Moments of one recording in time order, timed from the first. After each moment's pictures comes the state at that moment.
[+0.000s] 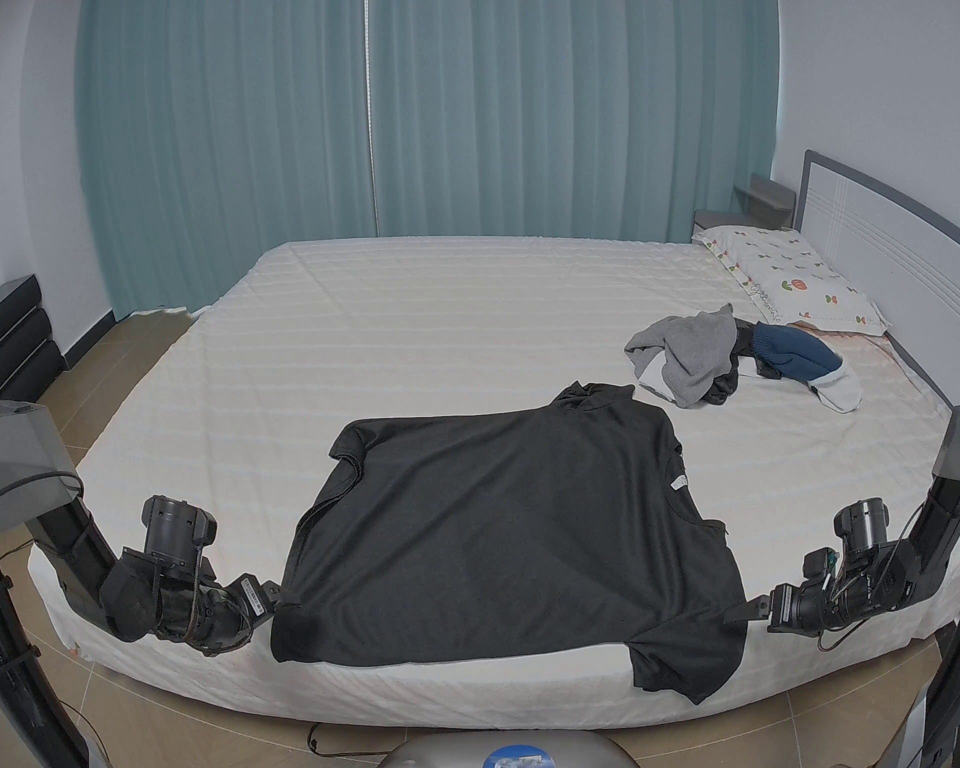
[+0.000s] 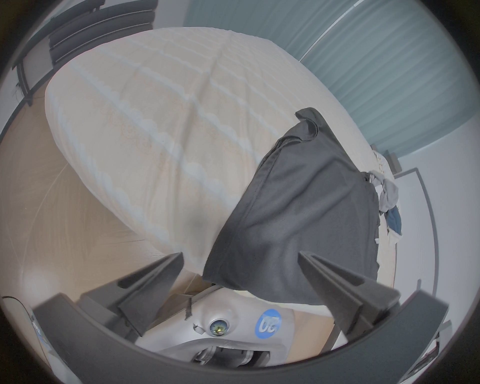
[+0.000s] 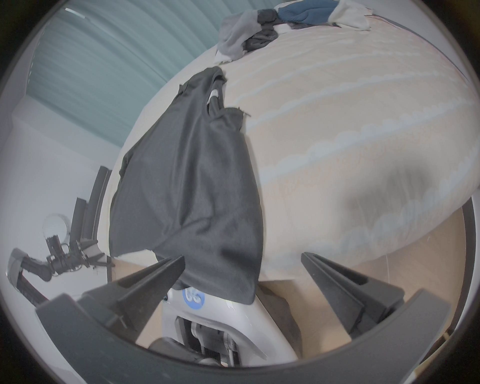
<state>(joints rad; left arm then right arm) -0.09 1.97 -0.42 -0.58 -0.15 -0.75 -0.10 2.07 -0.40 -0.65 0.41 0.26</state>
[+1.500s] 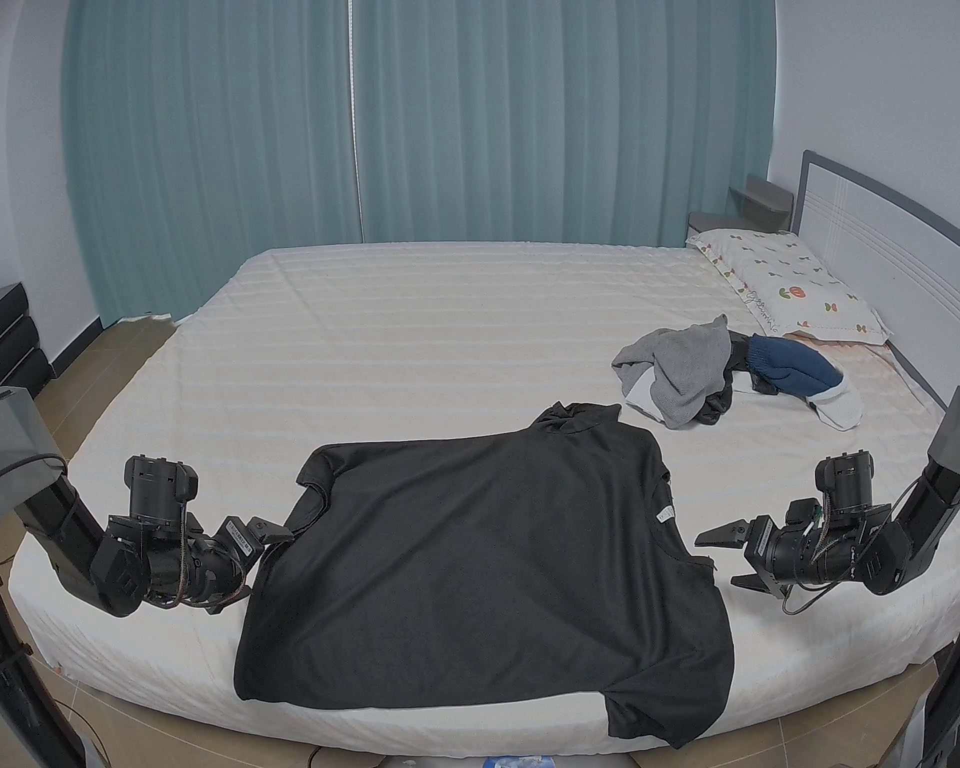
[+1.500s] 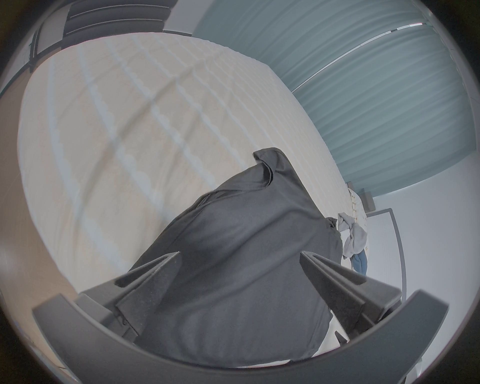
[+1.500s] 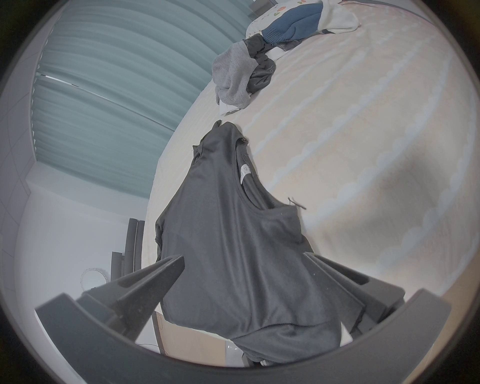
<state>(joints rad) -0.05 1.95 -0.51 -0.66 -0.20 -0.90 0.06 2.01 -0.50 -0.76 0.42 0.71</state>
